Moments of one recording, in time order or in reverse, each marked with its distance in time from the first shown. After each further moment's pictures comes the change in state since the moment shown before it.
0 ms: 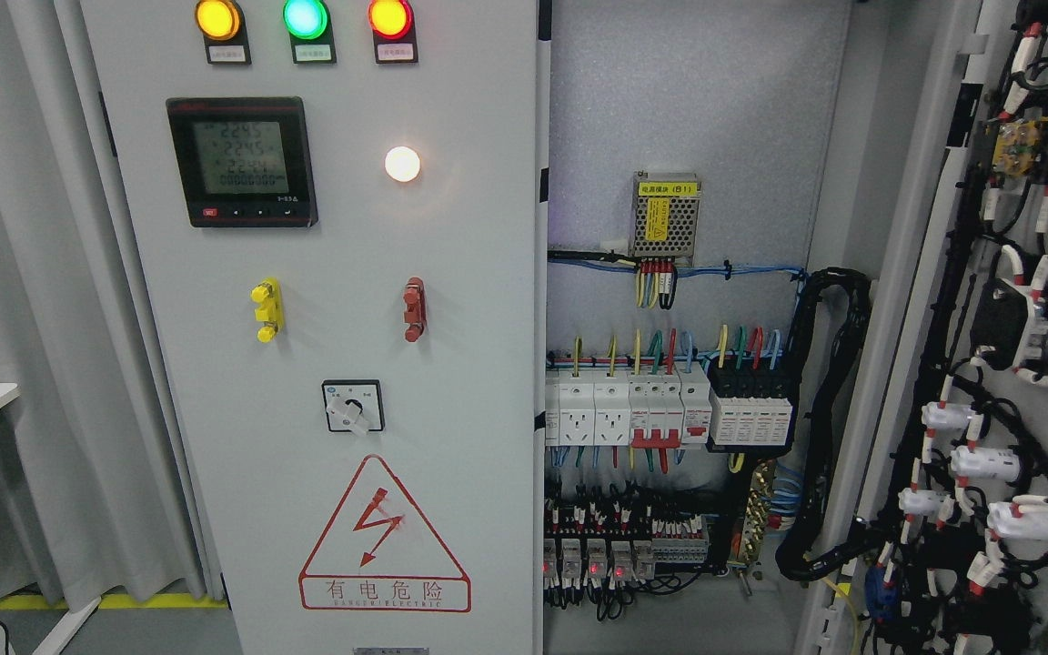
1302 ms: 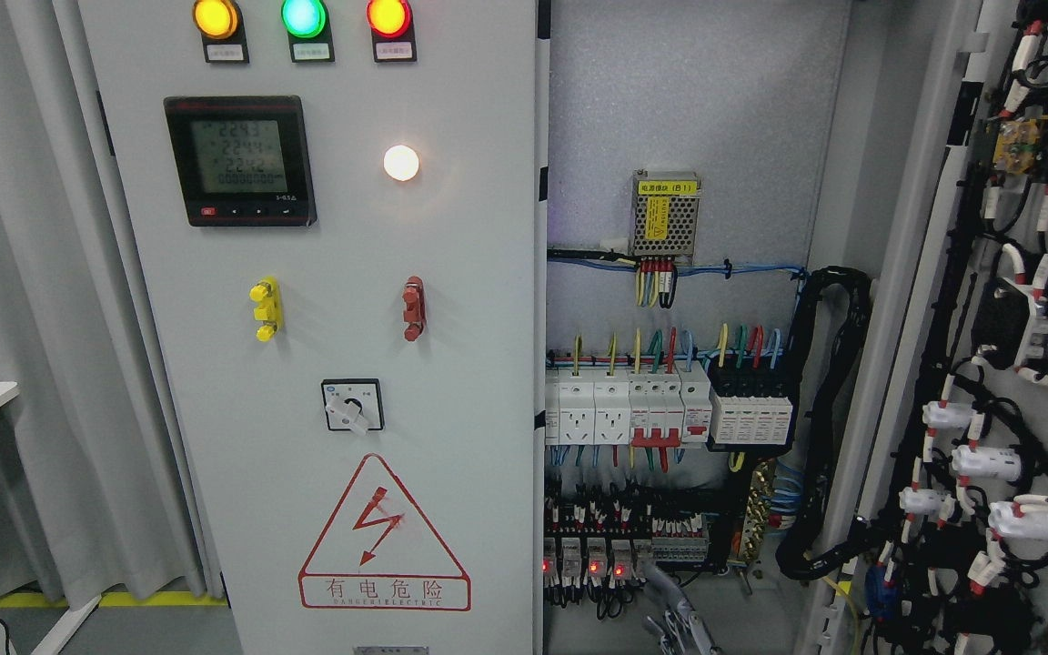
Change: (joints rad) left arm -0.030 -0.221 0.288 0.603 -0.200 0.004 0.206; right arm -0.540 0.091 0.059 -0.440 -0.044 0.104 -0.063
